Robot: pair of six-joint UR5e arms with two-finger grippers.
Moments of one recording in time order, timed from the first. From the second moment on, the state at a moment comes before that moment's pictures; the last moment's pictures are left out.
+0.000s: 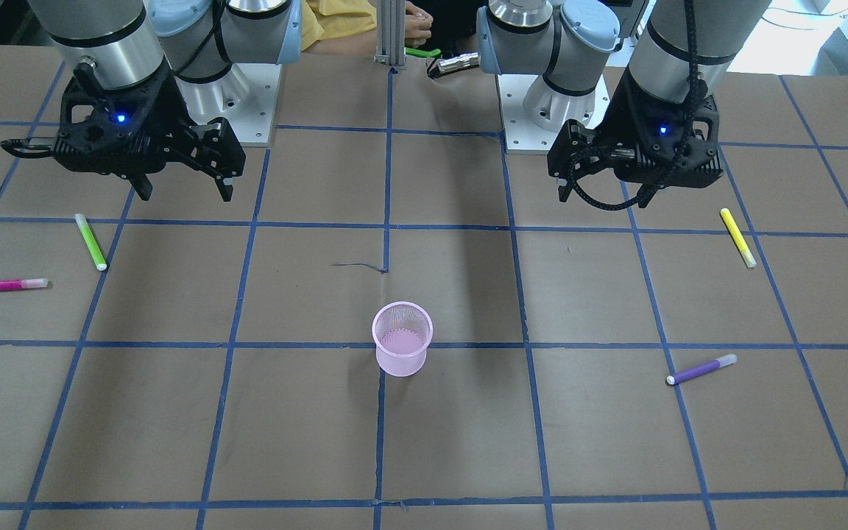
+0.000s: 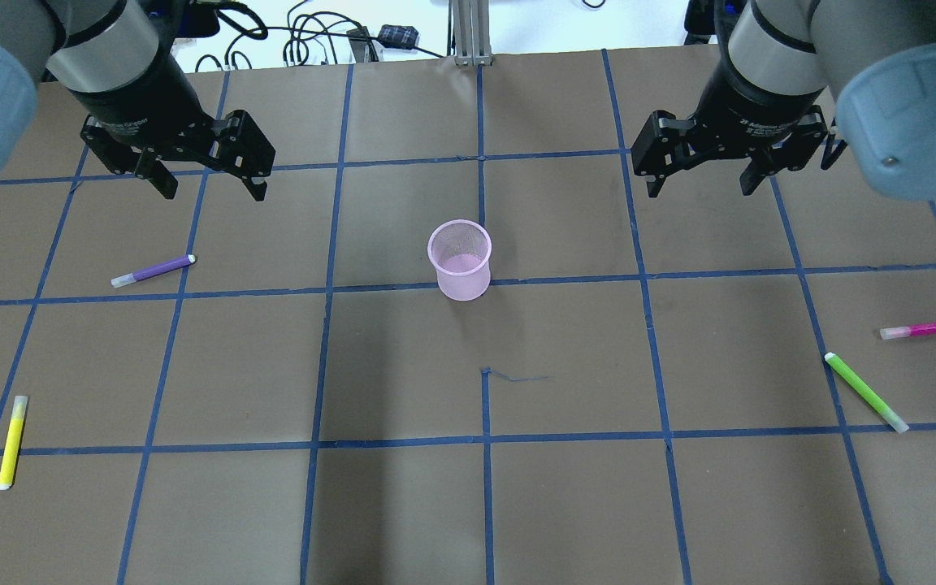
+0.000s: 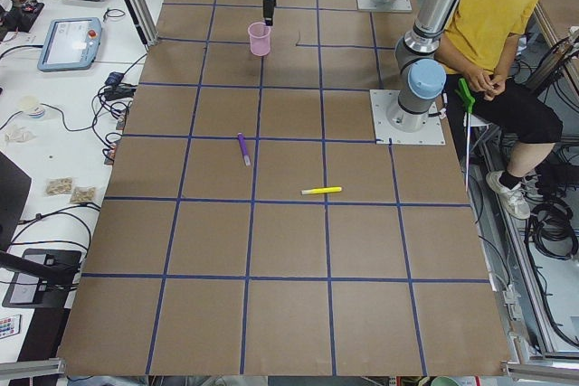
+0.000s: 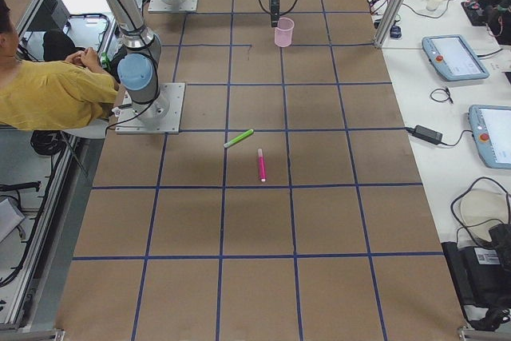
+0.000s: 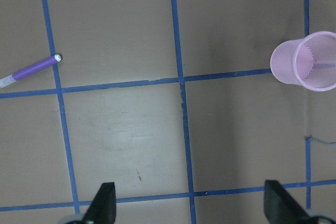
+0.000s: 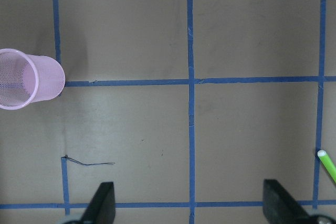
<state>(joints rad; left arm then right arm) -1.55 -1.59 -1.54 -1.57 1.58 0.09 1.60 -1.60 1.63 -1.67 -1.55 0.04</state>
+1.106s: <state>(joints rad) -1.55 -1.58 -1.55 -1.60 1.58 0.10 1.53 -1.59 1.64 -1.68 -1.56 -0.20</state>
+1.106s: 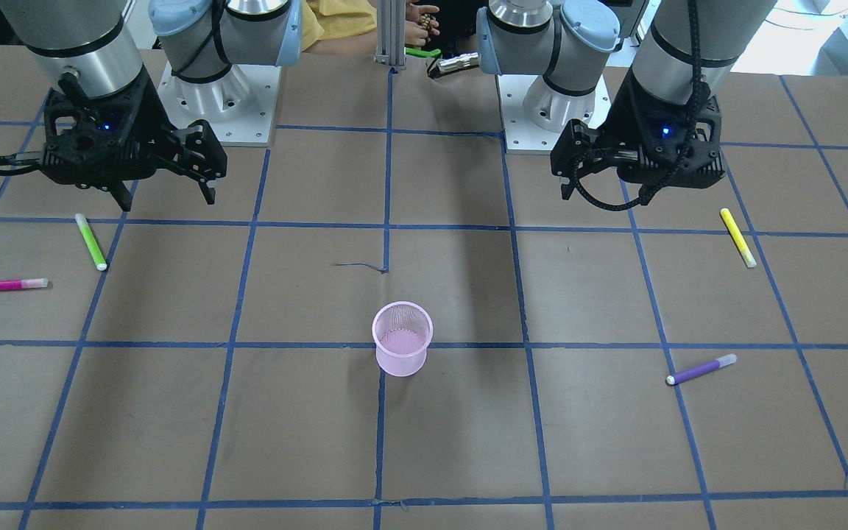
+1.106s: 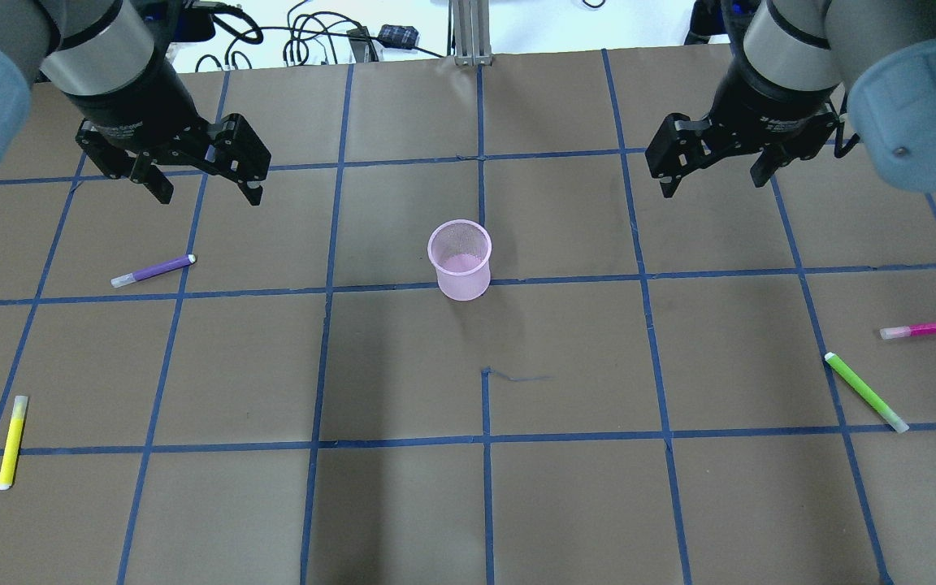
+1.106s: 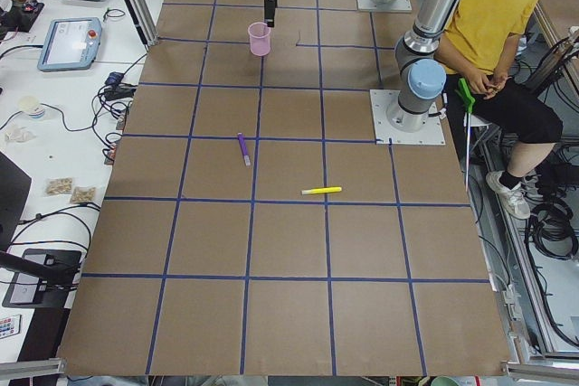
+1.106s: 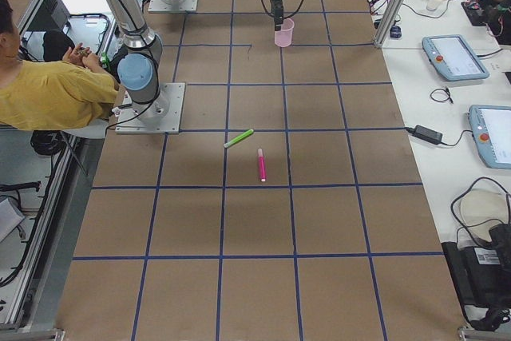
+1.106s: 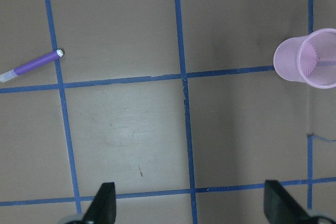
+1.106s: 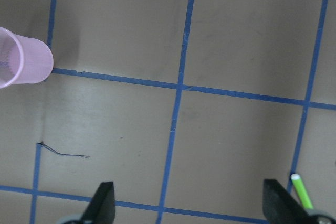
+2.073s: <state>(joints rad) -1.36 -1.62 -1.57 -1.59 1.62 0.44 0.99 -1.58 1.68 -1.68 -1.58 -1.13</state>
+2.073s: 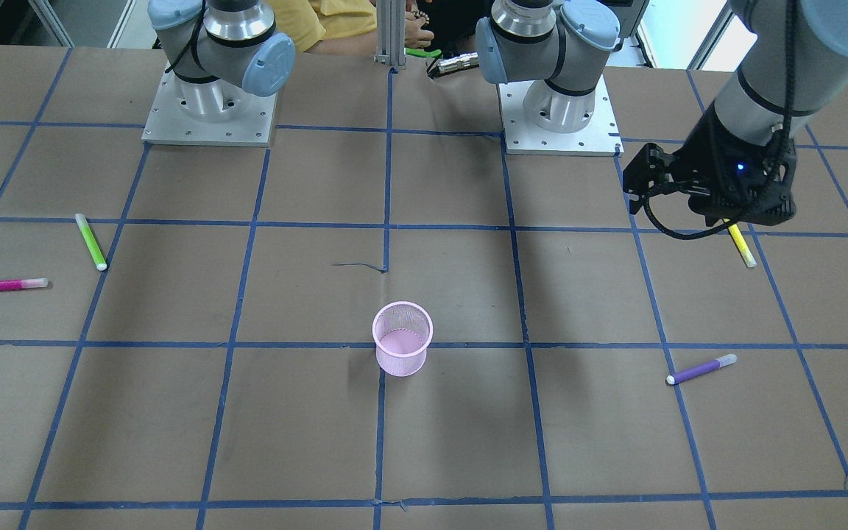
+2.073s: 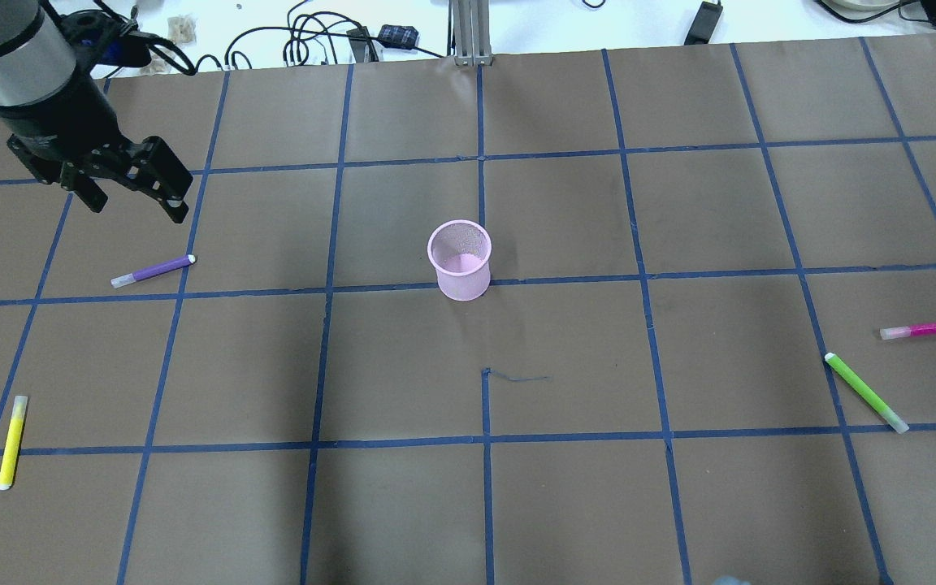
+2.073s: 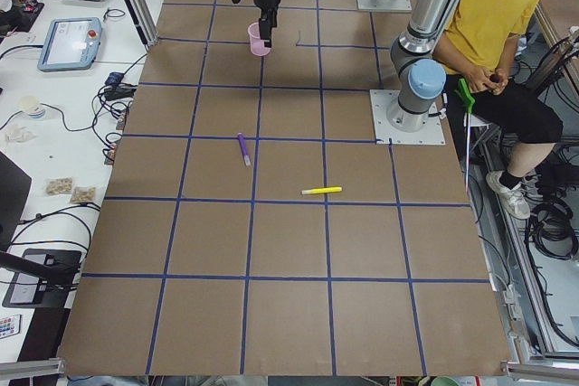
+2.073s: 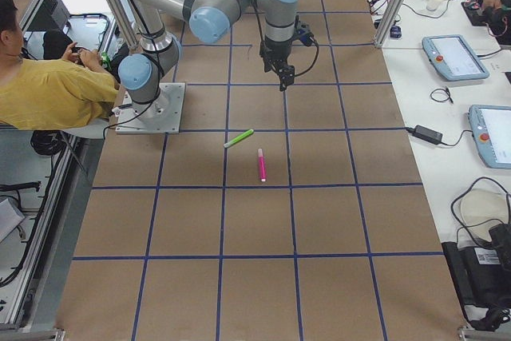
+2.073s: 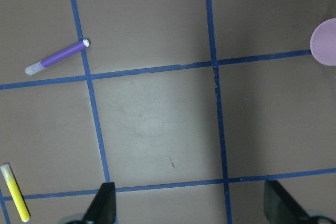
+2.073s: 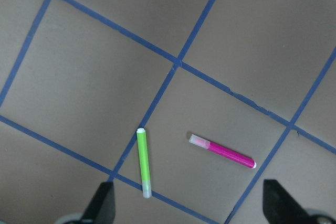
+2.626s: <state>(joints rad) -1.29 -1.78 -1.67 -1.23 1.66 0.85 0.70 -1.37 1.72 -1.78 -1.43 -1.68</state>
